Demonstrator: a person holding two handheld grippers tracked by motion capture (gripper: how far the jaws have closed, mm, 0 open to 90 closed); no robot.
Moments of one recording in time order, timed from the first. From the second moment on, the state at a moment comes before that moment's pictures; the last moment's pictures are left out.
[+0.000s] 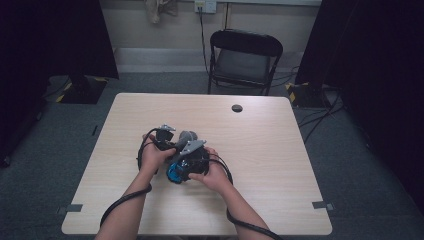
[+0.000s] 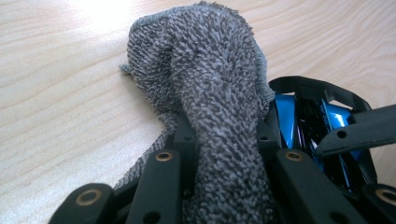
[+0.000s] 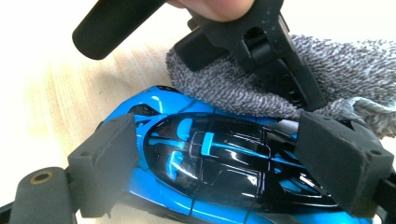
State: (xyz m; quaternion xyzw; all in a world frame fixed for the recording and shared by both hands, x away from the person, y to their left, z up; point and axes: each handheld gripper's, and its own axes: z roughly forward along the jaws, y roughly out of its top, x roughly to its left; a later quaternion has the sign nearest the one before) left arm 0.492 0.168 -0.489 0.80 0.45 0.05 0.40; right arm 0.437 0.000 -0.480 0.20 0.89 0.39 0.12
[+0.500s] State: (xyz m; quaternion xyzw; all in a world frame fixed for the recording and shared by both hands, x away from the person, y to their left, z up) left arm 0.484 0.179 -0.488 0.80 0.44 0.04 0.40; right arm 0.437 -0.001 -0.480 0.20 0.89 0.39 0.12
